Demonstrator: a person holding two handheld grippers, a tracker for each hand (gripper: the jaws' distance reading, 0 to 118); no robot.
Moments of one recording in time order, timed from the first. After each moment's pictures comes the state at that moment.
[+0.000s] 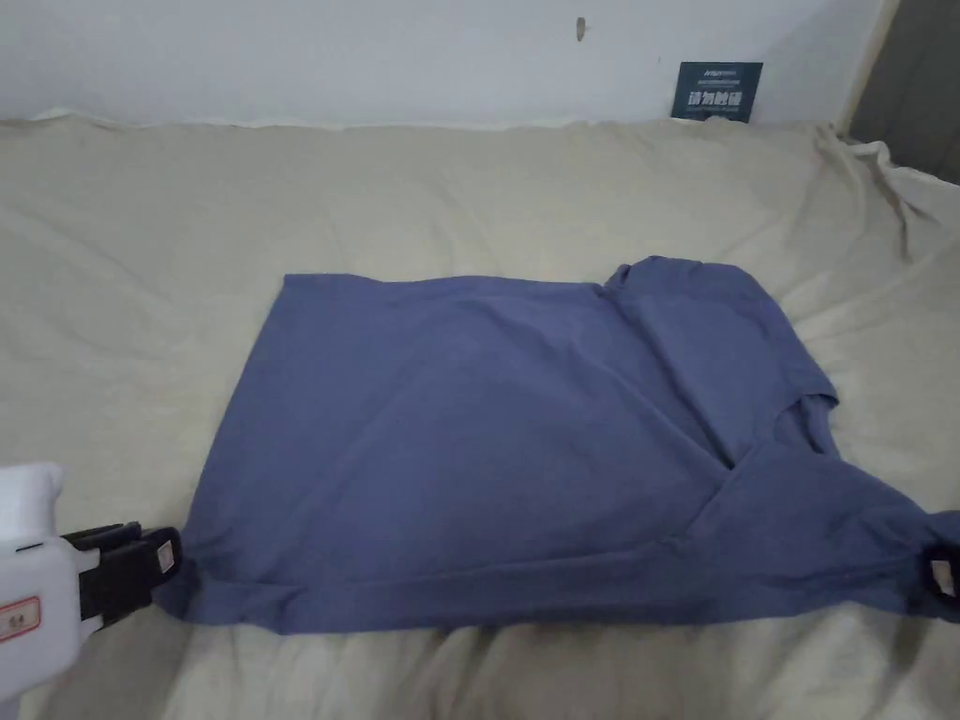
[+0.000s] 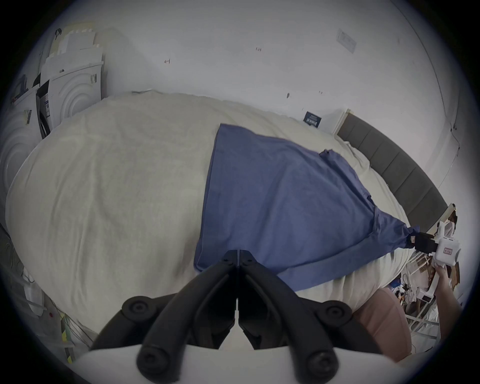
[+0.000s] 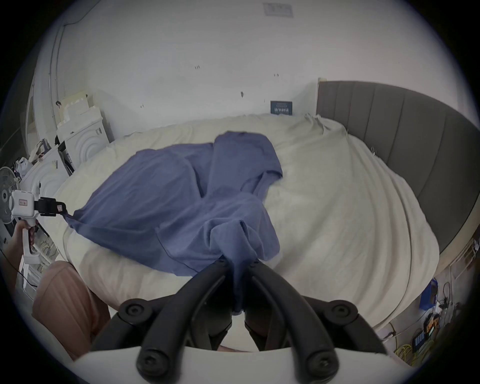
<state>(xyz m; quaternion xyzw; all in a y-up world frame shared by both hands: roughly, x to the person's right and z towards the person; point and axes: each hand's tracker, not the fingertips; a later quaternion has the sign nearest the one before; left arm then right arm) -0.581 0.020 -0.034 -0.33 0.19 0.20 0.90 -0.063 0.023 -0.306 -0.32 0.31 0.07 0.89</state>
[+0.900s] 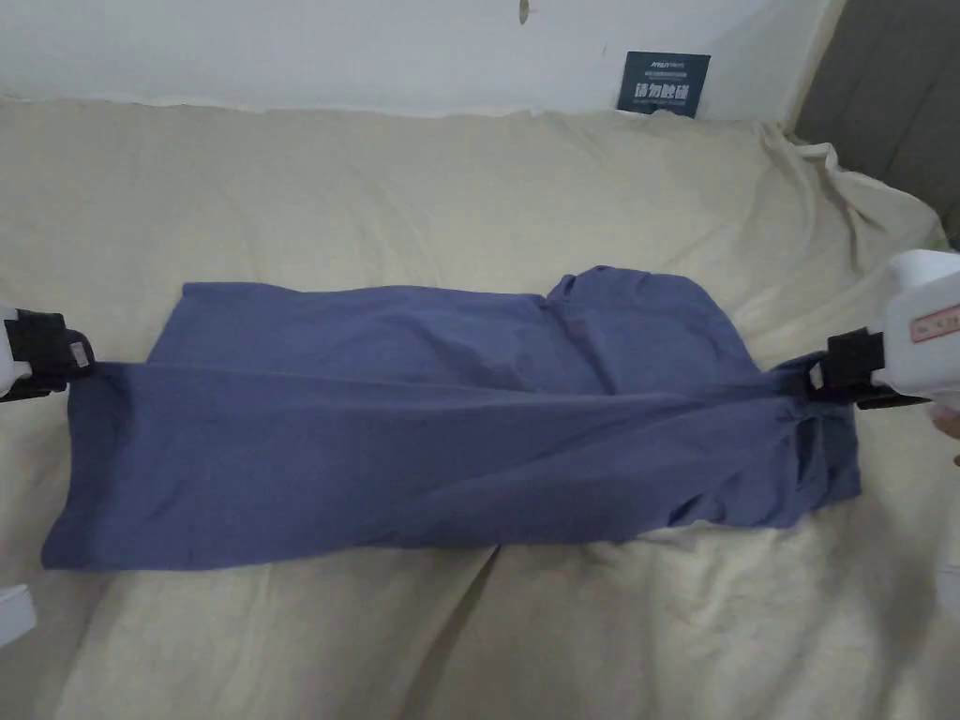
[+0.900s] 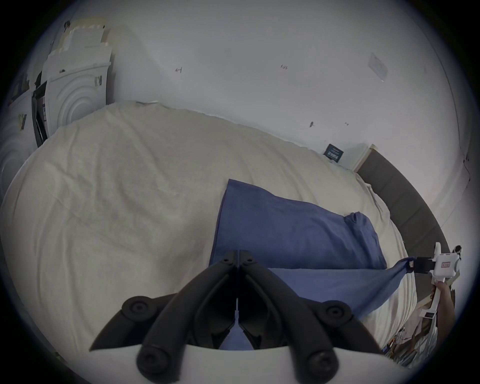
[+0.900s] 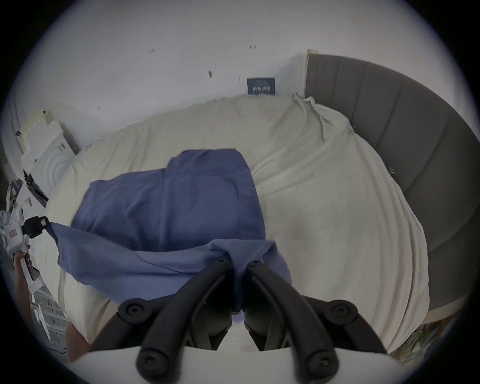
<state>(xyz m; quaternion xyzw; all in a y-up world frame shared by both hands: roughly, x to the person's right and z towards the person) -0.705 0.042 -0.213 -0.30 0.24 0.24 0.89 -0.174 0.062 -0.538 -0.44 0.23 0.07 0.87</state>
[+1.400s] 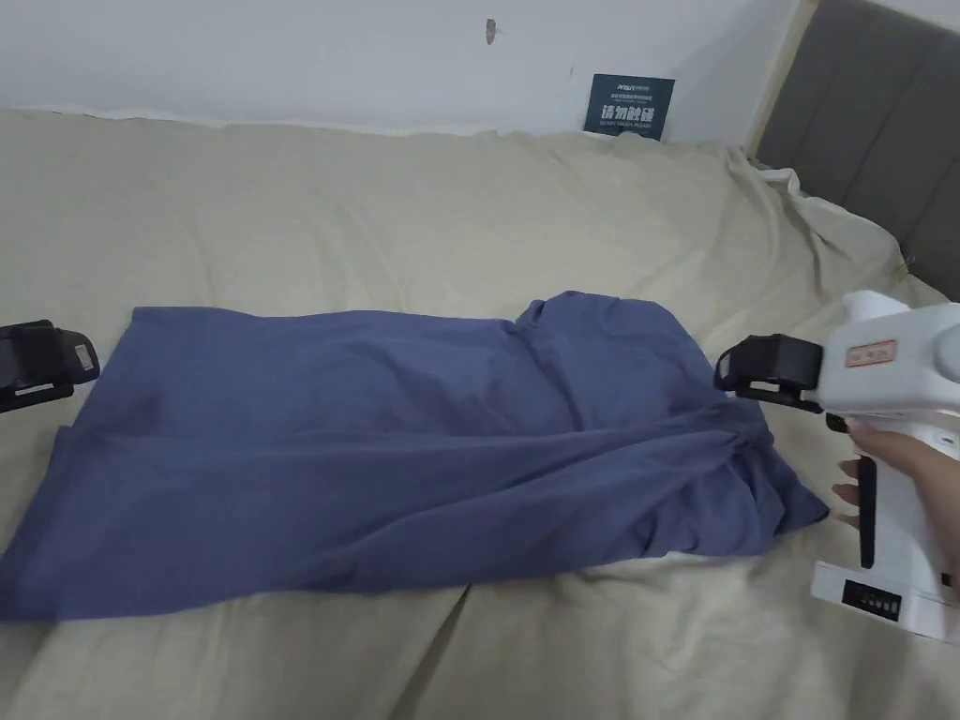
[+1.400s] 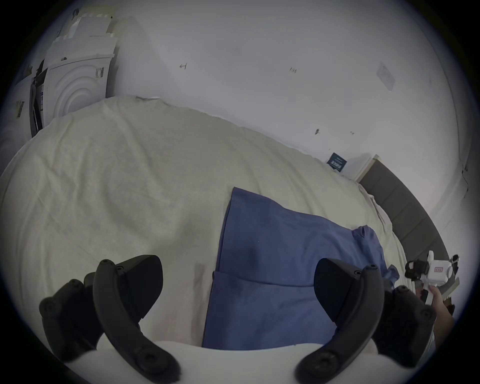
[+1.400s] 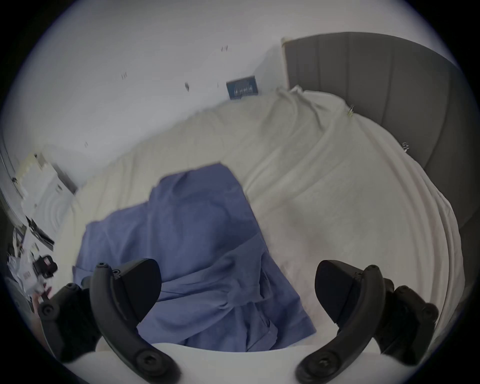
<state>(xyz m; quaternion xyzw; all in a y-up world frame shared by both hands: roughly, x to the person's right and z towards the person) -0.724 0.018 -0.219 -0.27 0.23 0.25 0.90 -0.154 0.031 -0.555 -0.39 0.22 -0.06 0.89</state>
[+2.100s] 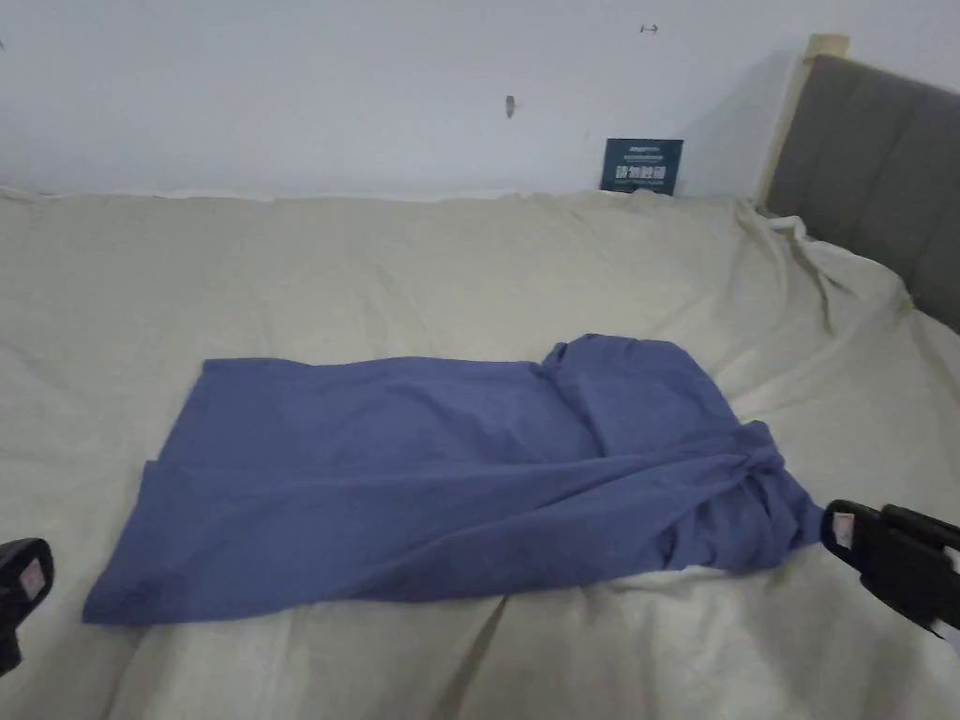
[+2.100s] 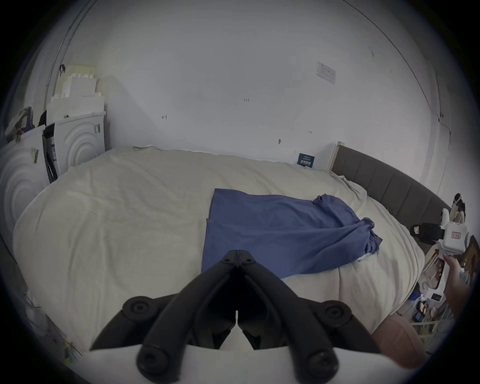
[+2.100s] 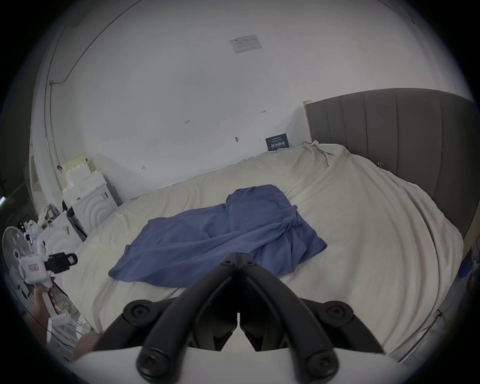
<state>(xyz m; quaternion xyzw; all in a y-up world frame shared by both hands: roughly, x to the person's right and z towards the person) -0.568 0.063 -0.054 -0.21 0.22 0.12 0.94 -0.109 0.051 -0.328 -0.24 0.30 -0.08 0.92</state>
